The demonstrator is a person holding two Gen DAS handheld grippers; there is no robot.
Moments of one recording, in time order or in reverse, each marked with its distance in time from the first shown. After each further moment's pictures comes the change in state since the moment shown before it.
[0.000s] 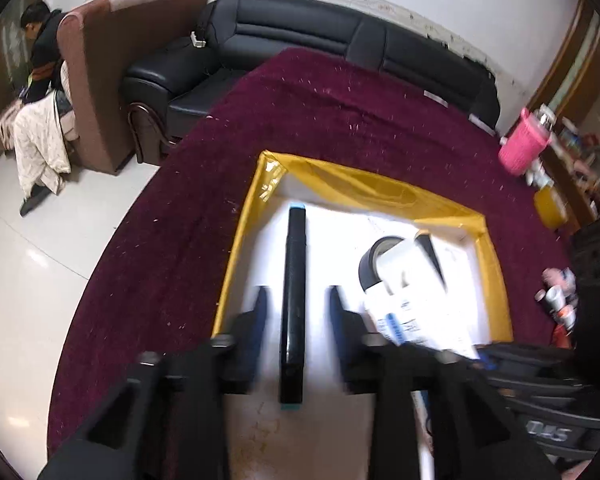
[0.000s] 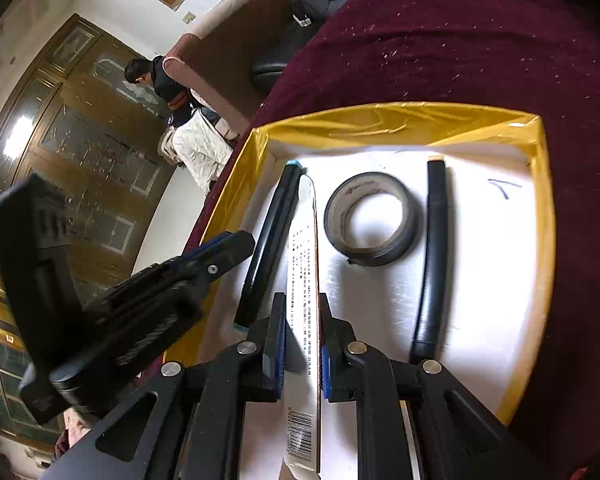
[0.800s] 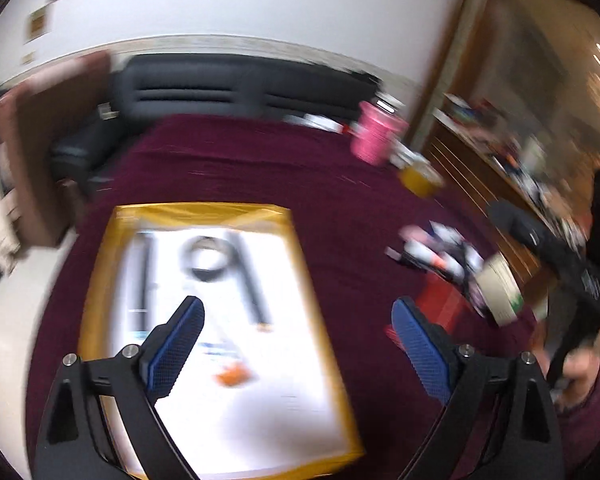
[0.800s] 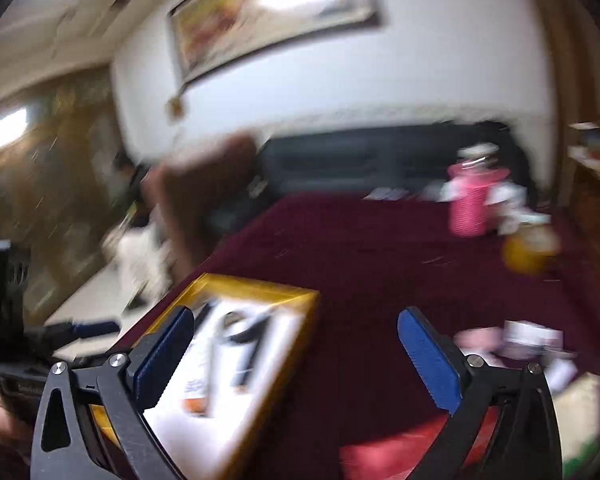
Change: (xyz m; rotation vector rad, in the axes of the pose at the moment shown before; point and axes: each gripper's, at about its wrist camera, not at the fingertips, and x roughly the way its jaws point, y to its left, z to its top) left arm -0.107 -0.151 -0.068 0.313 -0.118 -0.236; right arm -0.243 -0.015 -0.111 -0.212 -0.685 -0.381
